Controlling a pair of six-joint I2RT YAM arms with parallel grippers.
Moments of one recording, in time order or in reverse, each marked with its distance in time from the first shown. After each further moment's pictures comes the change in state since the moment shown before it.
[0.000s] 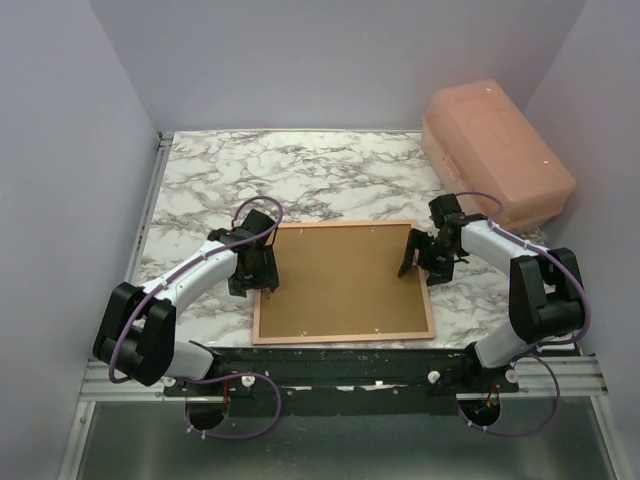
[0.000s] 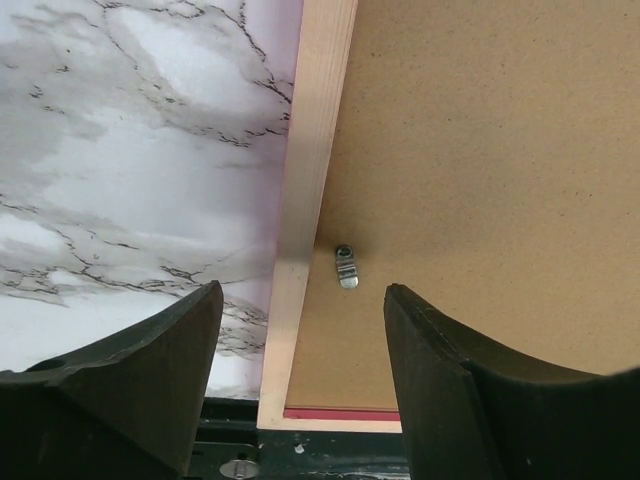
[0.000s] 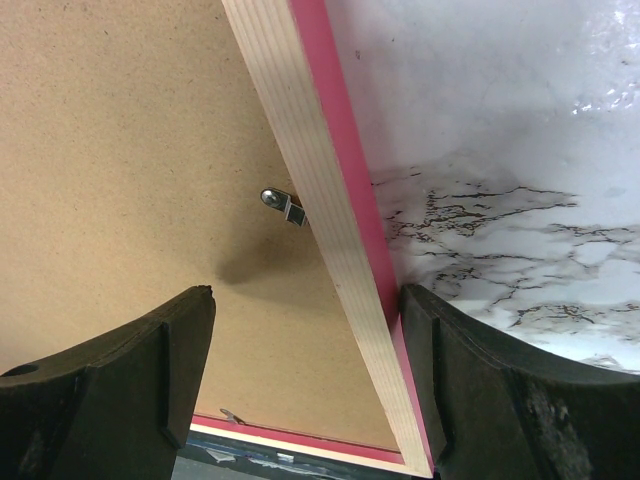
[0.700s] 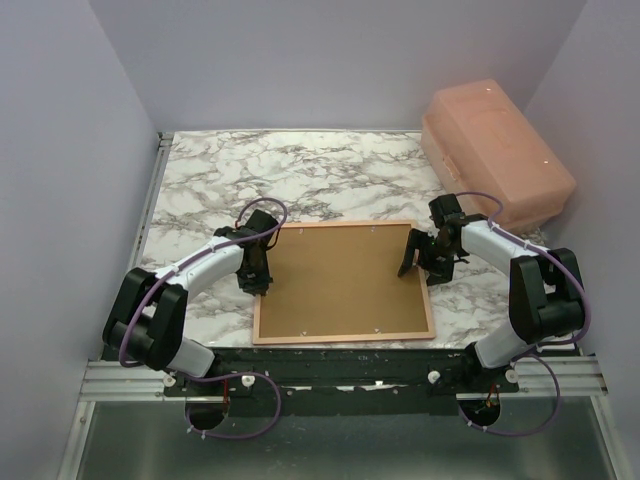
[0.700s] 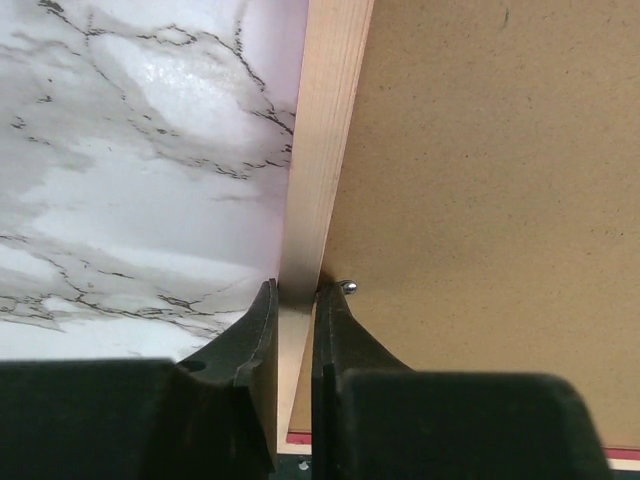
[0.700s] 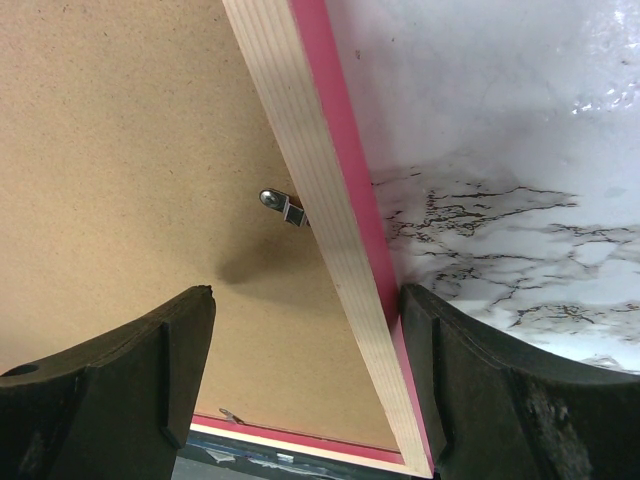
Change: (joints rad) left arm 0.003 0.091 0.004 0.045 0.008 0.021; right arm 0.000 0.000 -0.002 0.002 -0.001 0.000
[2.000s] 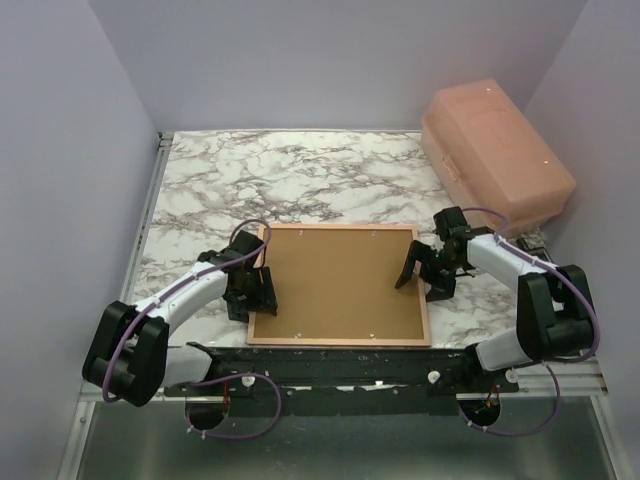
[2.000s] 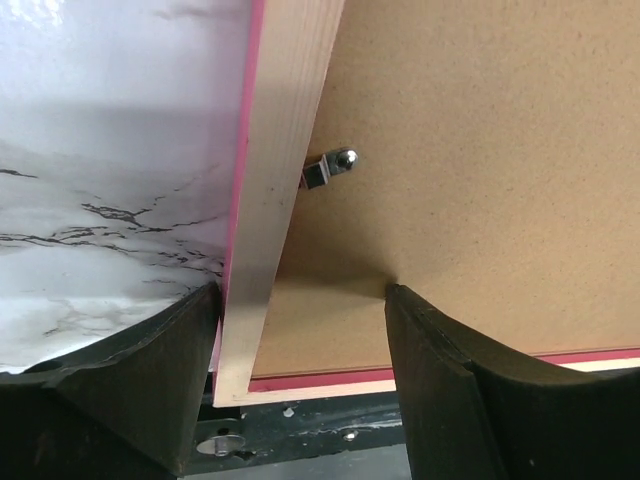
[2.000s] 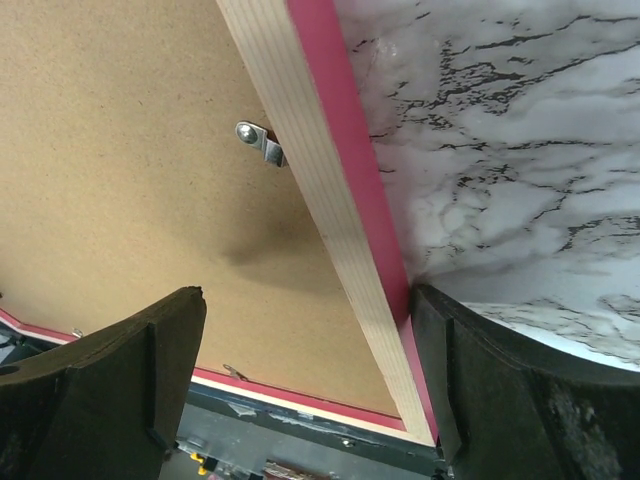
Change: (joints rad) left arm 0.014 -0.215 -0.216 0.019 0.205 -0.053; right arm -0.002 -0.110 -0.118 -0.023 -0.099 0.068
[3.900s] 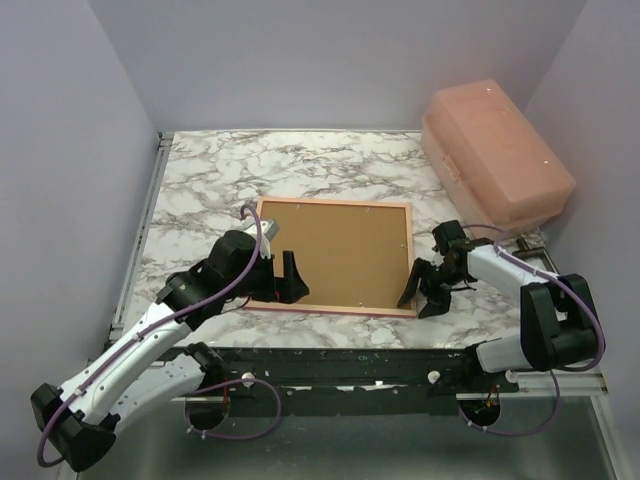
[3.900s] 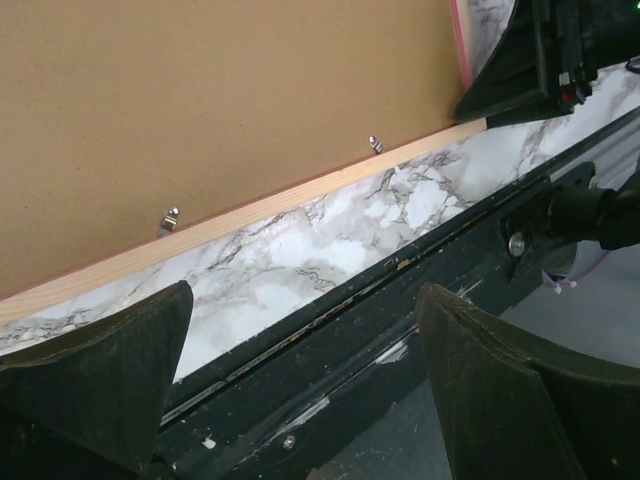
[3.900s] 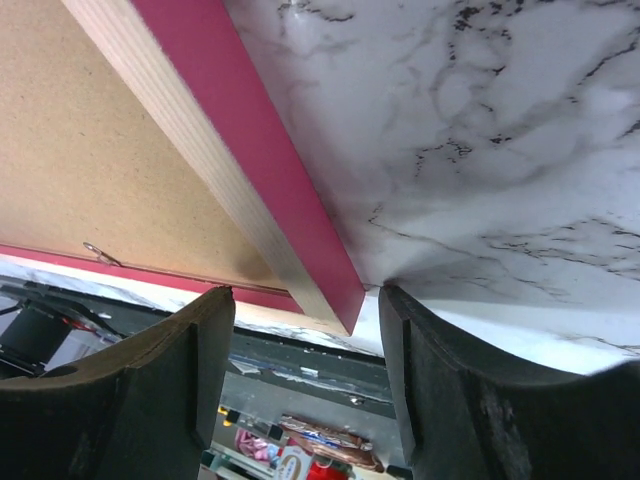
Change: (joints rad) left arm -0.224 -0.483 0.145 0.065 0.070 0.095; right arm 0.018 -0.063 -0.094 -0.057 -0.063 0.047
